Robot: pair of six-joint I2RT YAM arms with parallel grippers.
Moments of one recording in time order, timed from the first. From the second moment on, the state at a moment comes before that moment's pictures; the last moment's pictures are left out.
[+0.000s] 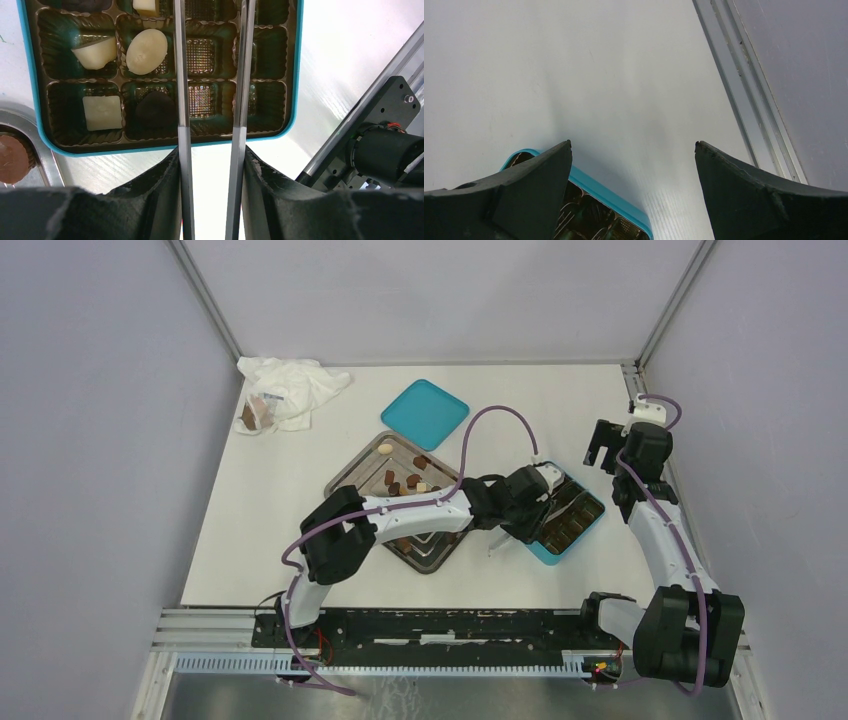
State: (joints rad) left arm -1.16 2.05 1.60 -0.36 0.00 -0.41; right arm -0.15 1.13 0.73 -0.08 0.13 0.07
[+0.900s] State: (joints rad) left arm -1.14 1.62 1.18 -0.31 -0.17 -0.42; right arm -0.15 1.11 0.69 -0.07 -0.19 -0.09
